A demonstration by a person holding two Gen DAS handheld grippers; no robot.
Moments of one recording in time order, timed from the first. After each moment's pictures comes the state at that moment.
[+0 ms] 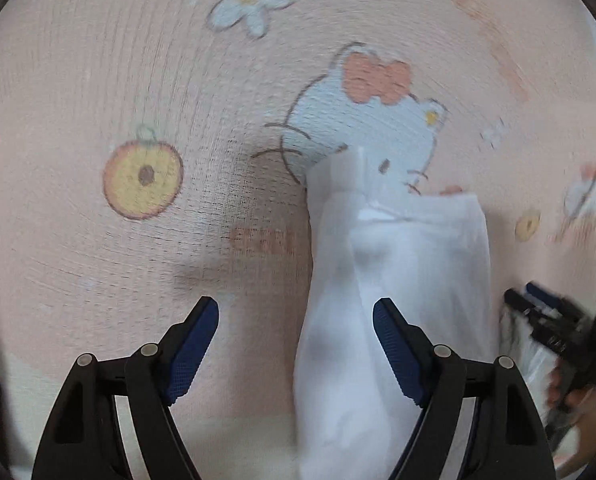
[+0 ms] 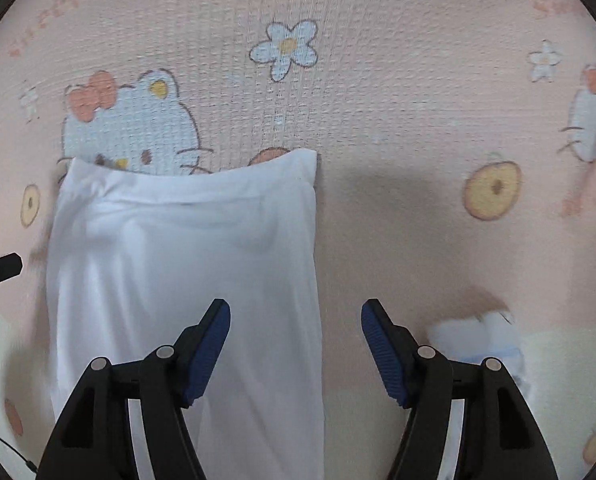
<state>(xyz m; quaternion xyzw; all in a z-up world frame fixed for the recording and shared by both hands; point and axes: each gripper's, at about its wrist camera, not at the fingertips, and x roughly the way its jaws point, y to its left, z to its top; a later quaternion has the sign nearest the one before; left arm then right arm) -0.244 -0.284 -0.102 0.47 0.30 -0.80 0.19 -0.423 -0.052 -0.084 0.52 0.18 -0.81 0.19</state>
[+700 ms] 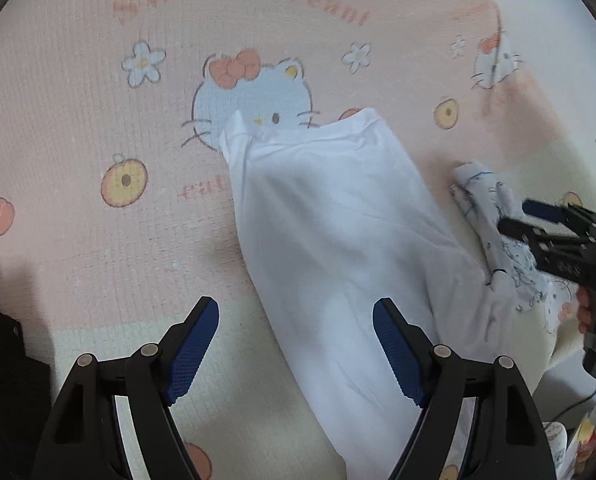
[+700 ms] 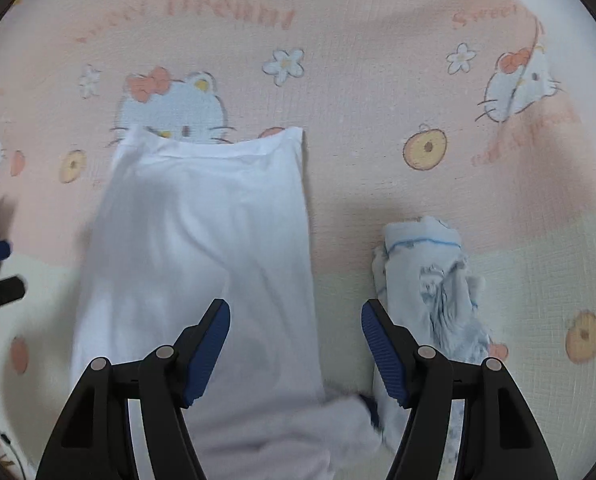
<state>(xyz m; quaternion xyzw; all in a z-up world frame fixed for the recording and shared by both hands) -0.189 -0.175 -0.050 0.48 0.16 -0.85 0.12 -0.287 0.001 -0.043 0.49 0.18 -0.83 0.19</state>
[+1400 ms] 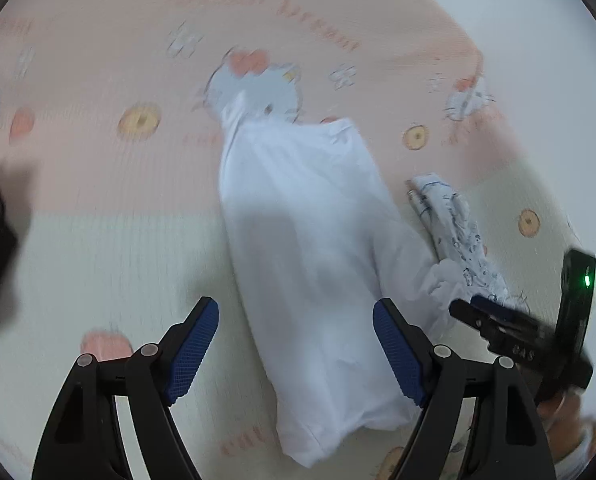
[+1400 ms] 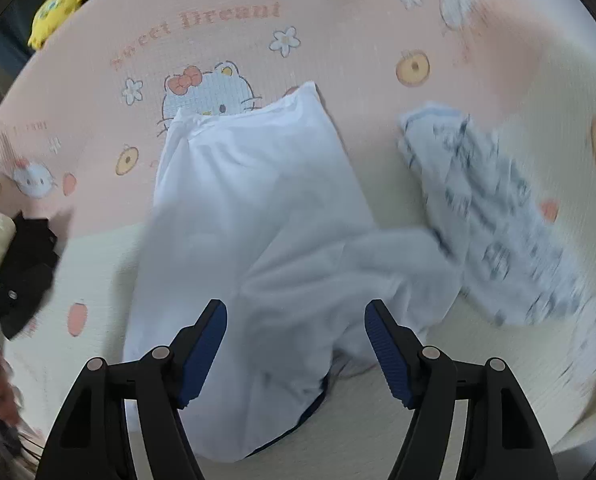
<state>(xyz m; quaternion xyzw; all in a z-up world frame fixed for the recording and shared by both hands) -0.105 -0.121 -0.076 0.41 0.27 -0.86 0.13 -0.172 0.058 -0.094 0.49 0.01 -0.84 0.22</state>
